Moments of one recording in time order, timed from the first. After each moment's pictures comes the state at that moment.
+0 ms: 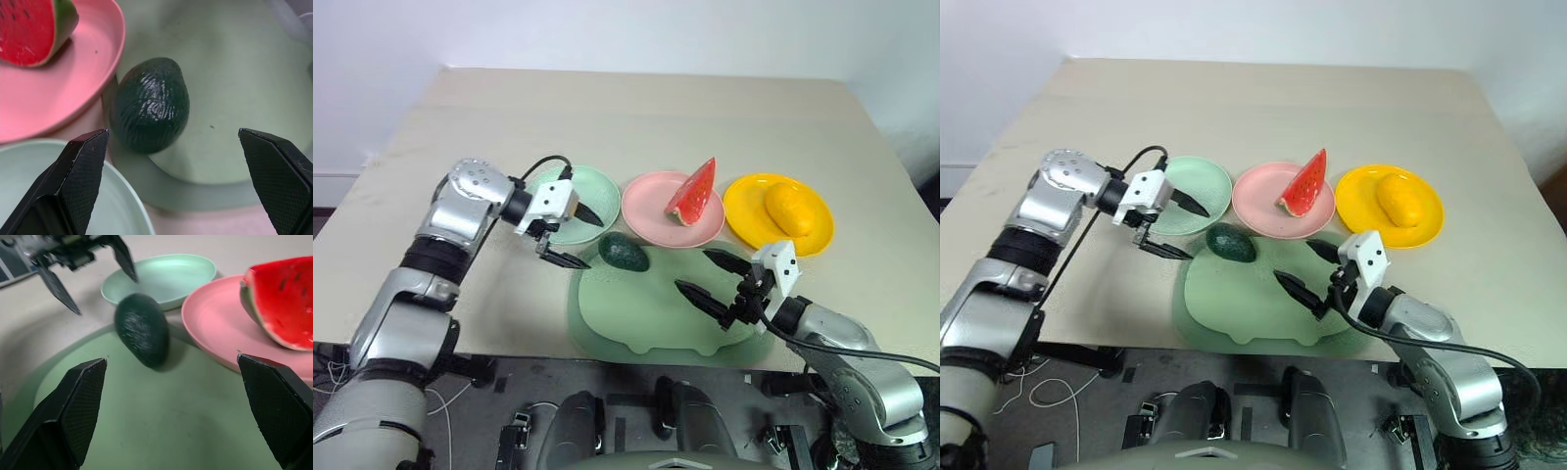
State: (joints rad) left arm -0.98 0.62 -0.35 0.67 -0.15 -0.18 -1.61; right arm 0.04 -0.49 -0.05 -0.58 0.56 0.56 0.59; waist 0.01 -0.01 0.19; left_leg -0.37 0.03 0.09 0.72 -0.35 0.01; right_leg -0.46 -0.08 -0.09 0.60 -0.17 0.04
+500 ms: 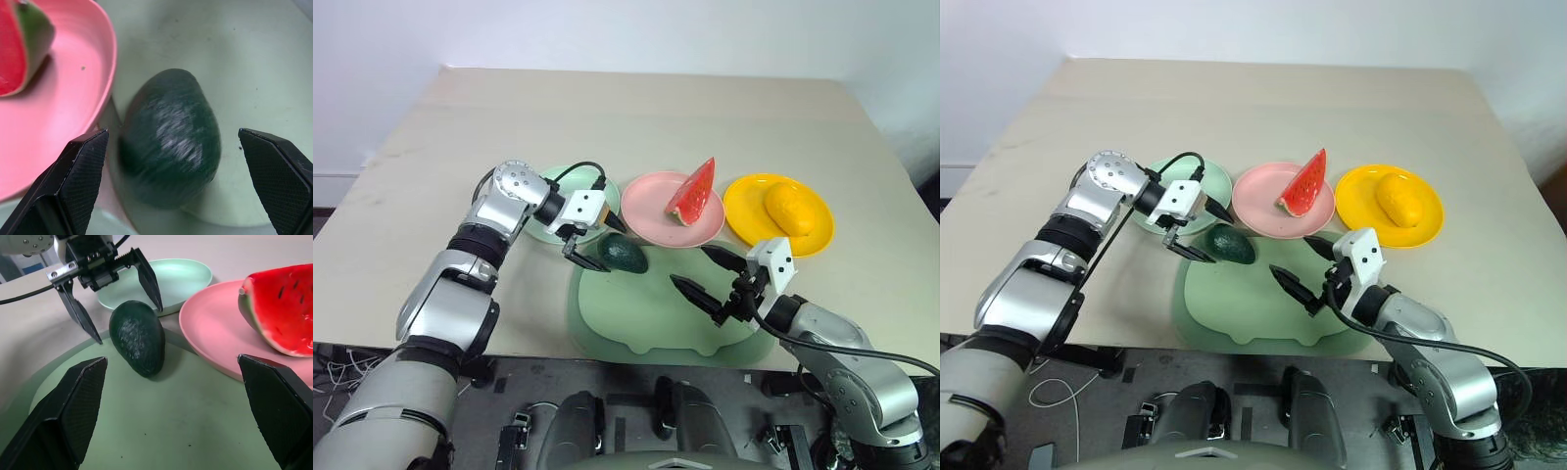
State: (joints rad) left arm -1.09 0.45 -0.40 0.94 -0.03 -0.38 -1.61; right arm 0.03 -0.49 -0.05 -0.61 0.57 0.58 0.52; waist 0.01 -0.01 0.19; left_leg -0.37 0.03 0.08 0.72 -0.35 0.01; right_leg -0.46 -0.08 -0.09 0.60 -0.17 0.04
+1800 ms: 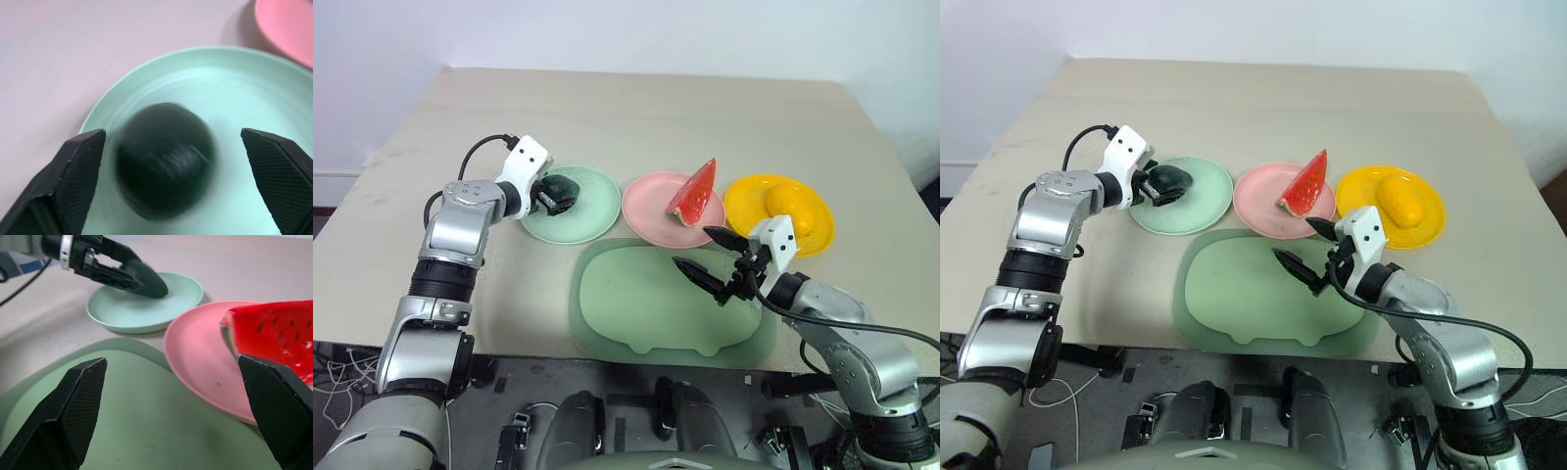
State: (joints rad) left arm -0.80 0.53 -0.05 0.33 -0.03 0.54 -0.74; right arm -0.12 -0.53 -0.06 -0.48 0.56 0.58 0.58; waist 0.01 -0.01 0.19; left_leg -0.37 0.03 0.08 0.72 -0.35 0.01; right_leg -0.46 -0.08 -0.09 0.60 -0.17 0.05
